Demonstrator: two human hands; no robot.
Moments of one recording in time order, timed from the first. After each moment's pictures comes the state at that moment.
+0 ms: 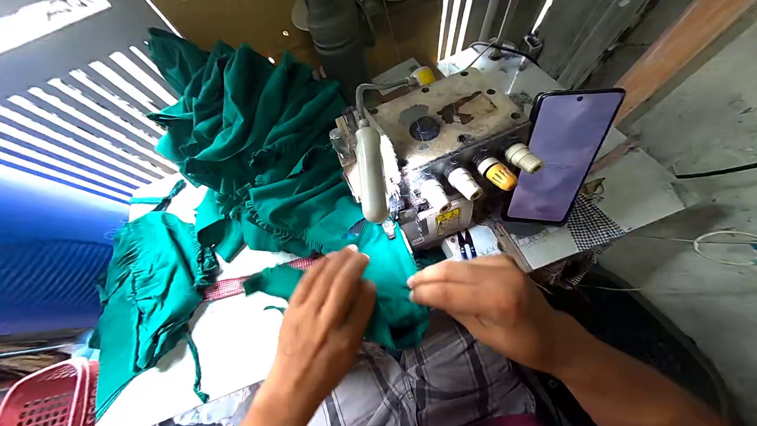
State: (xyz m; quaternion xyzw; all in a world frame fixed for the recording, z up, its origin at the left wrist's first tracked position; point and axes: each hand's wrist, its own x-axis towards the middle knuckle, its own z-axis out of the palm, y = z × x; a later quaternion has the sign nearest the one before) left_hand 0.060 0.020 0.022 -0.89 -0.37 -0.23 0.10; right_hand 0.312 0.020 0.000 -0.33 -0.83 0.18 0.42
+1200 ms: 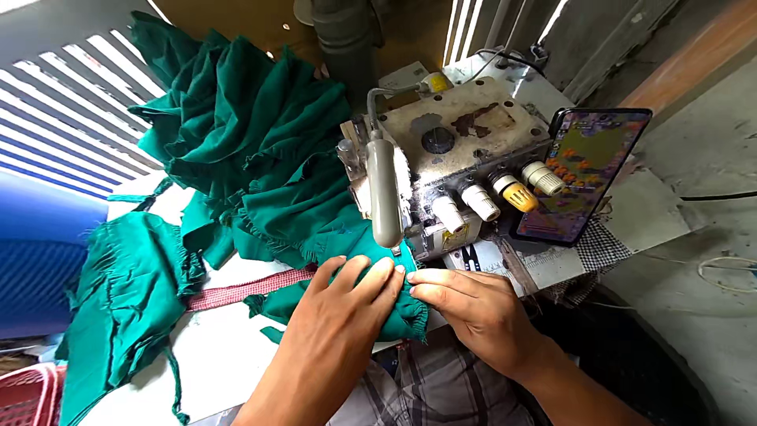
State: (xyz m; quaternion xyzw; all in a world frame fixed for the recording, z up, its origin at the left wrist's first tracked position) left_hand 0.069 0.047 0.029 -0.93 -0.36 -0.09 0.03; right_hand 0.300 0.032 -0.033 -0.39 -0.81 0.11 0.42
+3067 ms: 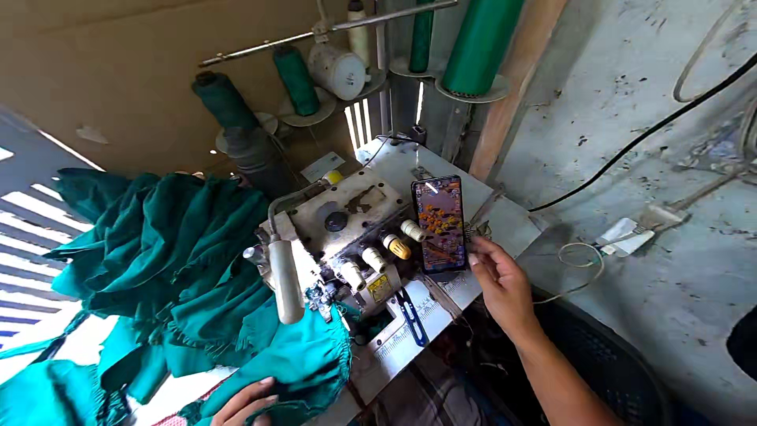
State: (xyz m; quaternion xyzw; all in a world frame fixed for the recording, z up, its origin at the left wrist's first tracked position) left_hand 0.033 0.007 -0.016 -0.73 -0.40 -0.49 -0.25; right_hand 0.433 0.020 -0.068 -0.61 -0.48 0.14 0.61
